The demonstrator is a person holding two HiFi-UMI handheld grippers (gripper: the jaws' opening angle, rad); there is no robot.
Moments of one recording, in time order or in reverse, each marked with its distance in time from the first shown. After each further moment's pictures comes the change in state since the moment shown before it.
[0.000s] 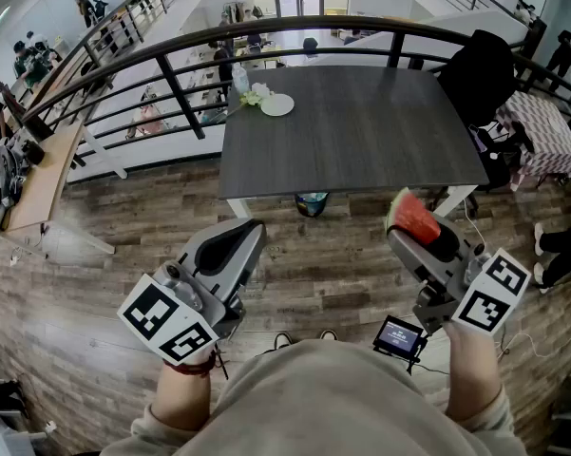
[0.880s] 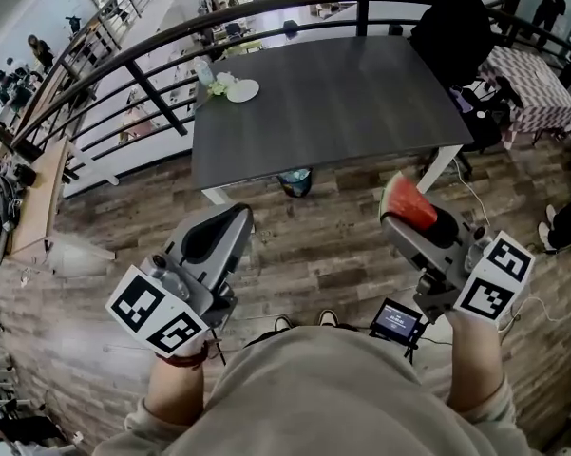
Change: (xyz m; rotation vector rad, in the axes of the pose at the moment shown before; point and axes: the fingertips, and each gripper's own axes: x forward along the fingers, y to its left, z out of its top) left arm 0.059 -0.058 -0.015 0.023 0.074 -0.043; right arm -0.079 -0.035 -0.005 0.046 -0.032 -0.024
